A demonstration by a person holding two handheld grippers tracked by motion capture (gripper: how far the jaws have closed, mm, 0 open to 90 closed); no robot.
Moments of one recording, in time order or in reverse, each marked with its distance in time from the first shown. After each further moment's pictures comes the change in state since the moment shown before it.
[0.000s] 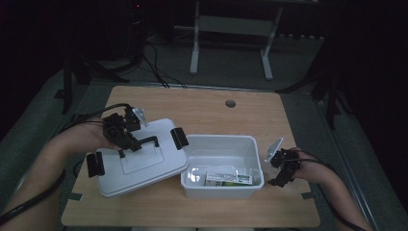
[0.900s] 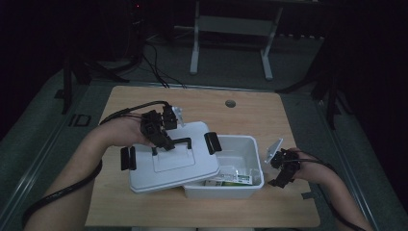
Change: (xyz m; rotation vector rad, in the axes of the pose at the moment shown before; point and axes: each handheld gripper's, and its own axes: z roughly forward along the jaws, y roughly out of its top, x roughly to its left) left arm -0.025 0.079 0.009 -0.035 -0.061 0.142; right arm 0.002 0.000 -0.001 0.009 -0.006 -0.014
